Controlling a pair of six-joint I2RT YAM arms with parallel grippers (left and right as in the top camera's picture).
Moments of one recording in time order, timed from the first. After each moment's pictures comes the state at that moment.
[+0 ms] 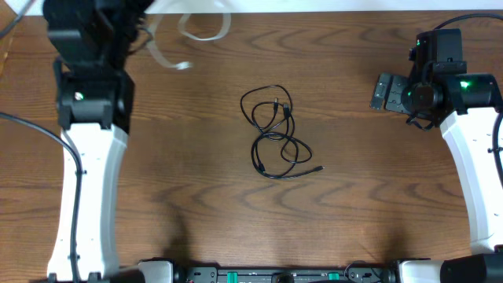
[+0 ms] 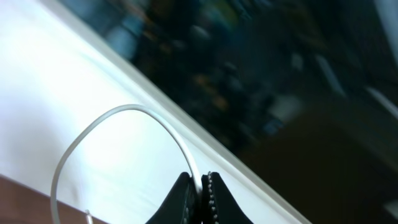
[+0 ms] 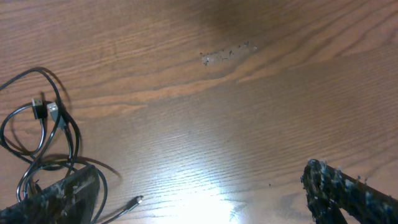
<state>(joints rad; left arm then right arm) 0.01 1.47 1.59 -0.07 0.12 -0.85 0.06 1.52 1.48 -1.07 0.07 0.31</state>
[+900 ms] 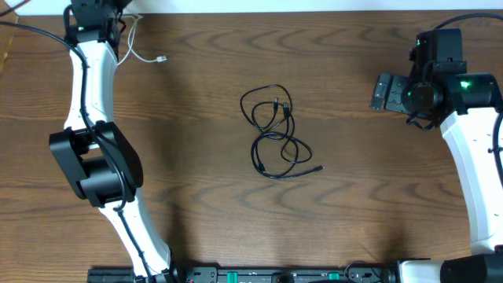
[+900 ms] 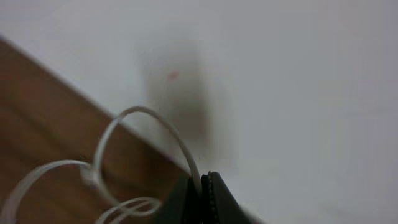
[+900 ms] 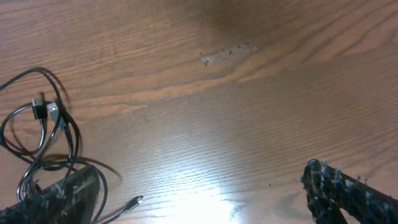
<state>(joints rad) 0.20 2.19 2.01 -0.24 -0.01 -0.50 0.06 1.52 1.48 -1.06 0.07 0.31</state>
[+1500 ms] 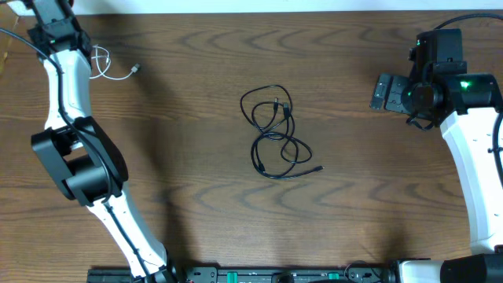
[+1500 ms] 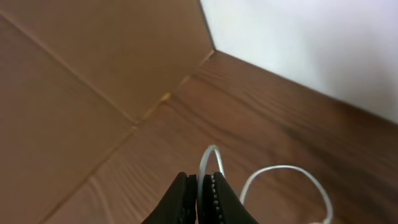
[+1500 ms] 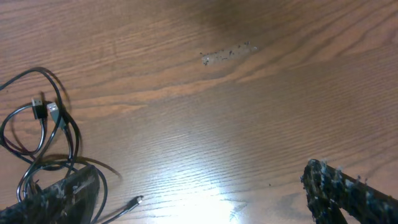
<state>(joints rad) 0.35 2.26 2.01 -0.33 -0.49 0.04 0.06 1.52 1.48 -1.07 0.07 0.31</state>
